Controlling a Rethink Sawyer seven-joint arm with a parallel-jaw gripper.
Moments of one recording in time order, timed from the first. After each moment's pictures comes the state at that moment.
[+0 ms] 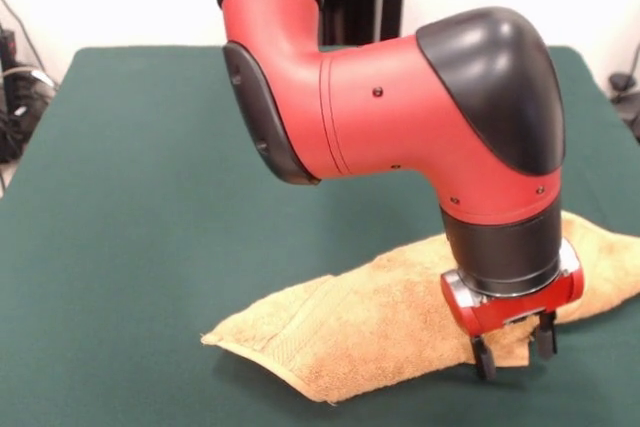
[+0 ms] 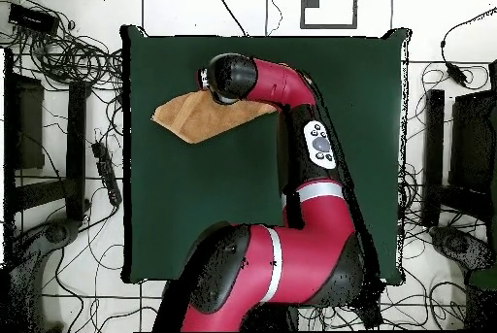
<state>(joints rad) -0.20 -0.10 0.32 0.86 -0.05 0.74 1.40</state>
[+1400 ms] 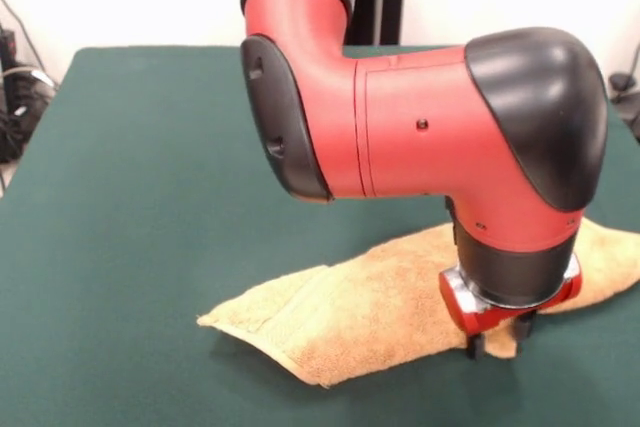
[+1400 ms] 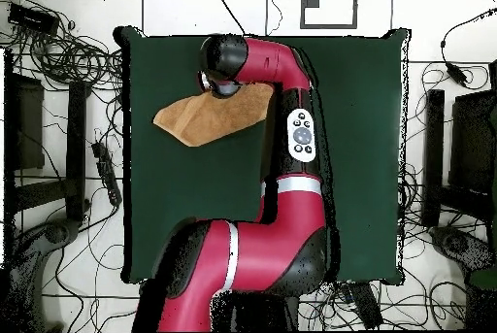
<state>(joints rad) -0.10 0.05 0.20 0.49 -0.05 1.15 1.40</state>
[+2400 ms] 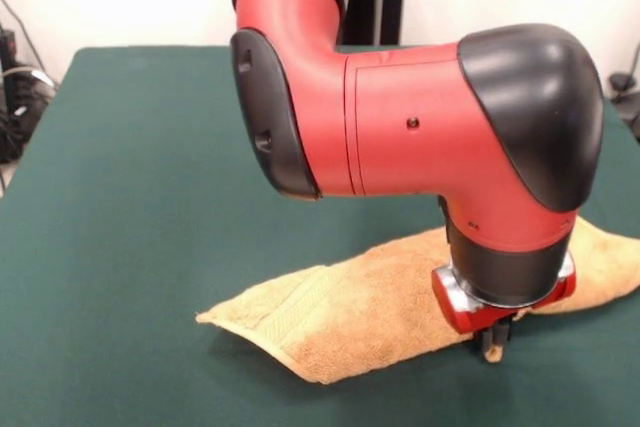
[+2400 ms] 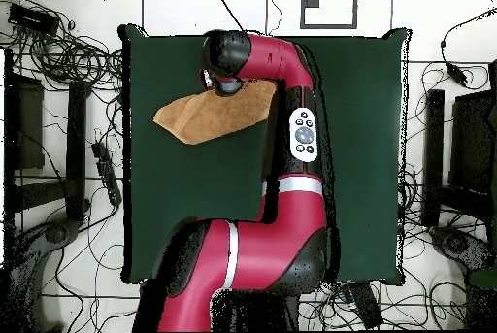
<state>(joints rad) -0.10 0.05 0.19 0.47 -0.04 1.16 1.40</state>
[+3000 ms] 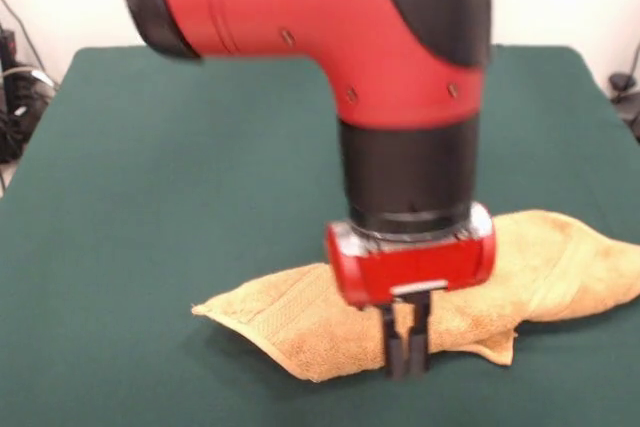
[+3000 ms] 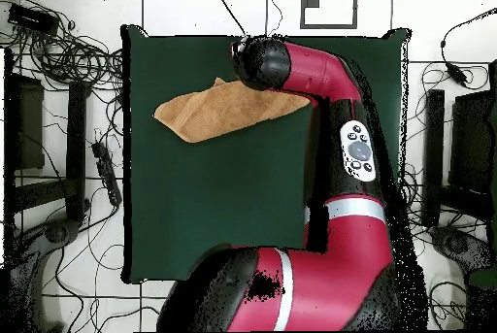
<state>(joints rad) -0.23 -0.26 0.19 0.92 -0.05 0.57 1.40</state>
